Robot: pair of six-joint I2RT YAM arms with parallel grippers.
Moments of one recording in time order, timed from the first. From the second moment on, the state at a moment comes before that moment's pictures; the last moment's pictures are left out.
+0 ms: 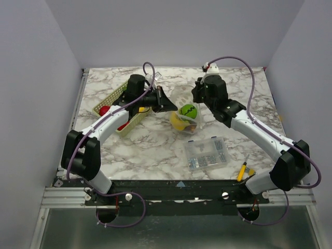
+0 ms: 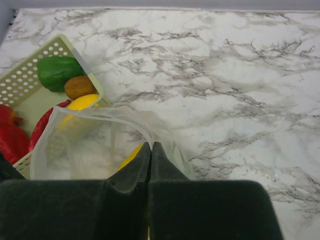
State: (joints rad) left arm -0.42 1.57 1.19 -0.03 0.80 -0.80; right arm 0.60 1.44 1.24 -0.13 0.27 0.29
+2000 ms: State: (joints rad) left arm 0.04 1.42 1.11 -0.52 0.12 -0.31; right arm 0.59 1.41 1.08 0.11 0.32 0.11
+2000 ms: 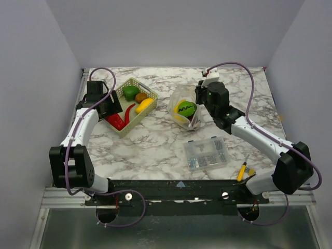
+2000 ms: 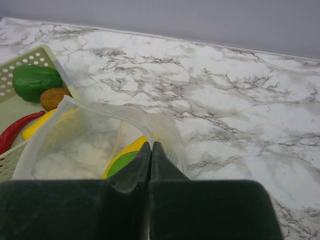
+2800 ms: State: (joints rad) left arm 0.00 1.64 1.22 -0.68 -0.09 -0.56; right arm 0.59 1.38 1.06 0.12 0.32 0.11
